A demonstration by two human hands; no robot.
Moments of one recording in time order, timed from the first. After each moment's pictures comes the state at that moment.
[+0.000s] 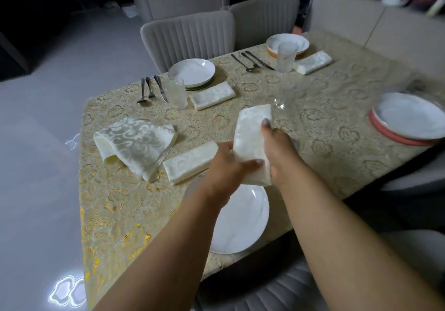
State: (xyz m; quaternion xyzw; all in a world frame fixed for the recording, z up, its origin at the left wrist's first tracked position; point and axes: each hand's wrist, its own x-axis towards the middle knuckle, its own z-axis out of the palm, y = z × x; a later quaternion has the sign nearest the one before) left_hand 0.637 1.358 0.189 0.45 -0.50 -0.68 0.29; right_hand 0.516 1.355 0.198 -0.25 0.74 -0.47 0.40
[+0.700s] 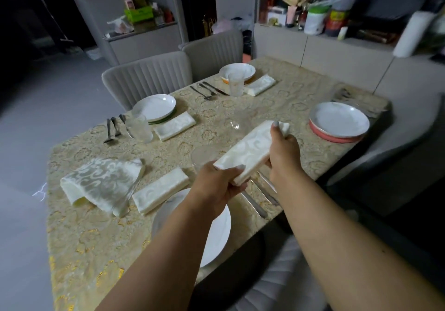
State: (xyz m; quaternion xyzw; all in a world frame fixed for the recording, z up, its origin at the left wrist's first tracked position) left_hand 0.582 1.411 0.254 0.41 -0.38 -0.78 0.26; right_hand 0.435 1.420 0.237 -0.09 0.69 -0.66 0.28
